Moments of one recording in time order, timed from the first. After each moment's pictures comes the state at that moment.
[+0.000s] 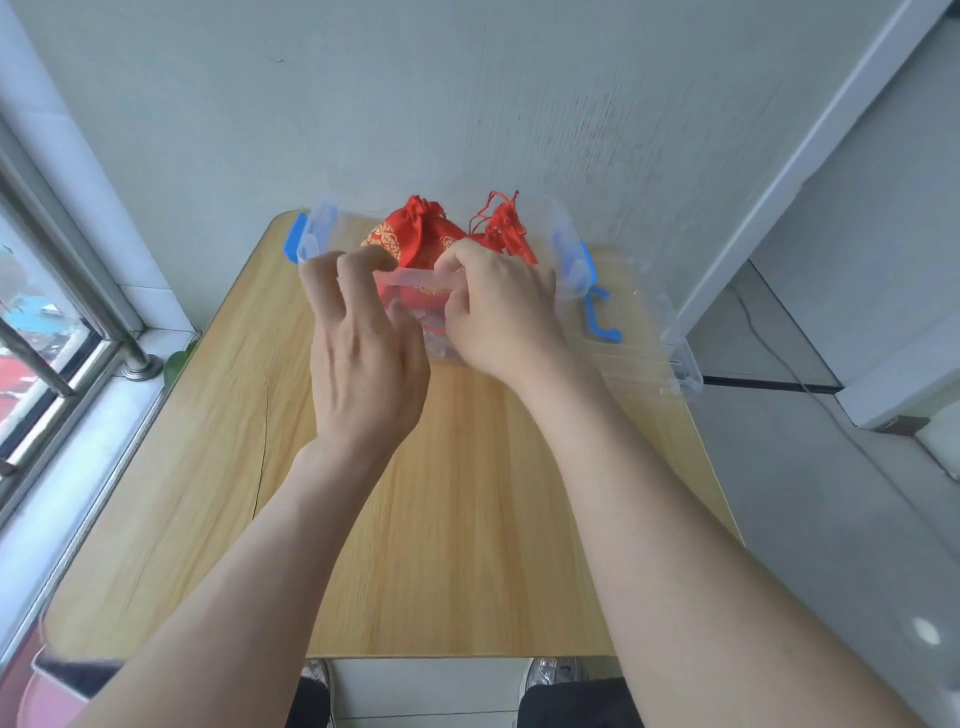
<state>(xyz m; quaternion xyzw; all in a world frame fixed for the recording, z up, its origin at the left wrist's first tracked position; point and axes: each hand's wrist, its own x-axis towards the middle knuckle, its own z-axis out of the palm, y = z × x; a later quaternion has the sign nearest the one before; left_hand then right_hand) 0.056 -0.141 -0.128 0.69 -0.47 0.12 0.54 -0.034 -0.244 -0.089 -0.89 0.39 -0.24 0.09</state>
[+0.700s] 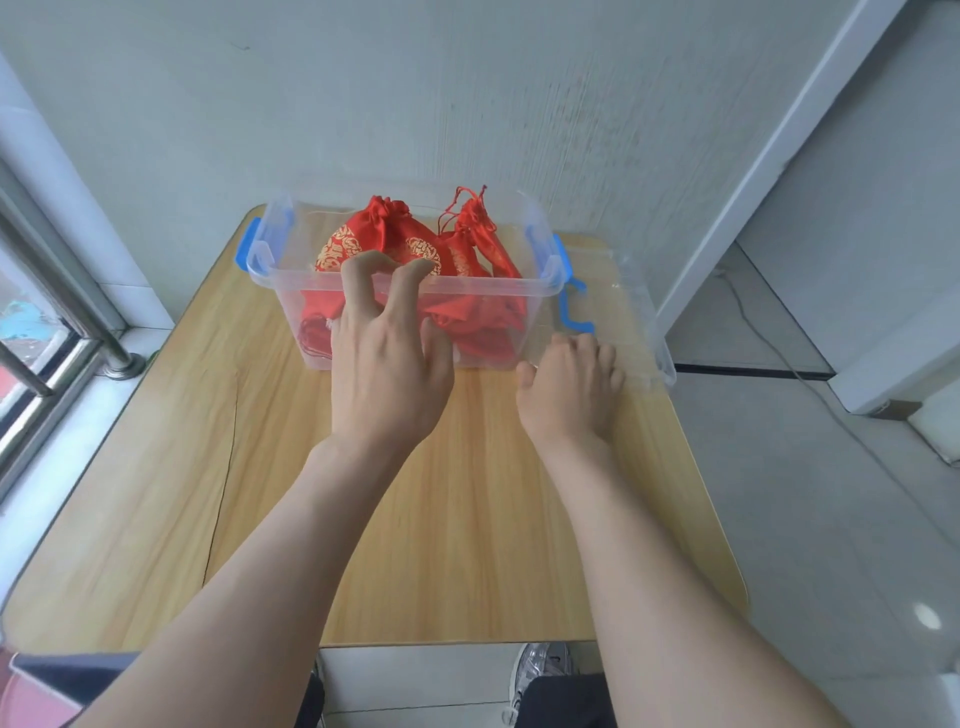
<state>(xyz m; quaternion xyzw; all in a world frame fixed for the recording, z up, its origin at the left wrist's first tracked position) 0.027 -0.158 -0.142 0.71 -0.52 0.08 0.46 -0.118 -0.253 -0.169 -0.76 0.63 -0.16 0.01</state>
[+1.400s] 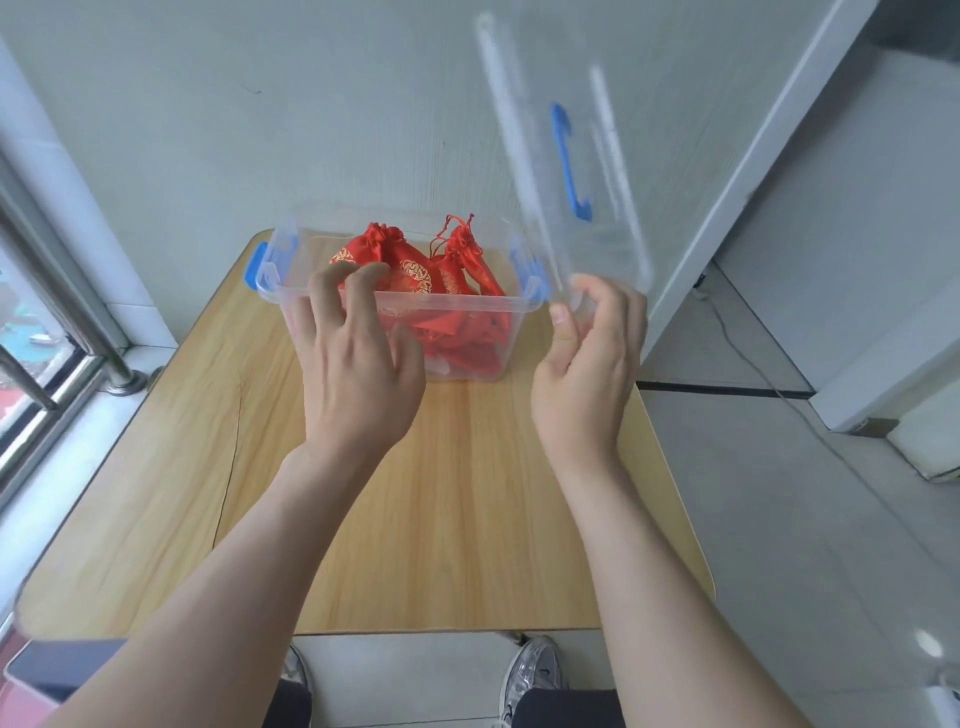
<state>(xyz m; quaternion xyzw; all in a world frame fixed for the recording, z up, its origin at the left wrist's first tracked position) 0.029 -0.138 -0.128 0.73 -0.48 0.12 0.47 -0.137 -0.220 -0.116 -0.69 0.40 -0.59 0.08</state>
